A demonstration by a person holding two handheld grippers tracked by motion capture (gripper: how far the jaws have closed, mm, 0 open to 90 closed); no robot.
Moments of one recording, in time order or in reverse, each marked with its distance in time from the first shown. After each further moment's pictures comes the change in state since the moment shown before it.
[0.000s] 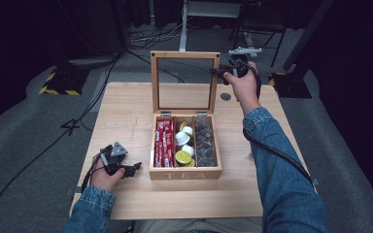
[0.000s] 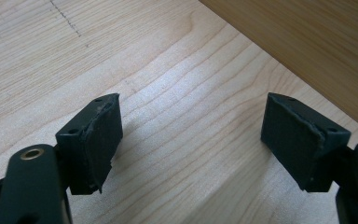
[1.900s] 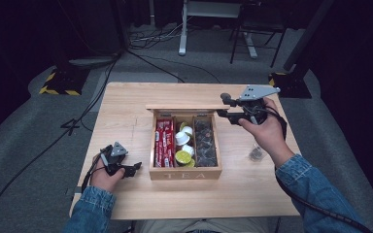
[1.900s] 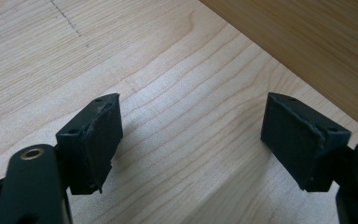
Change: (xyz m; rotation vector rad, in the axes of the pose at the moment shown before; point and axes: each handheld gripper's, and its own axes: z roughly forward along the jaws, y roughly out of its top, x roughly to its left) left arm 0.000 0.000 0.000 -0.001 0.007 0.001; right arm 0.084 -0.064 -0.117 0.043 0.146 -0.323
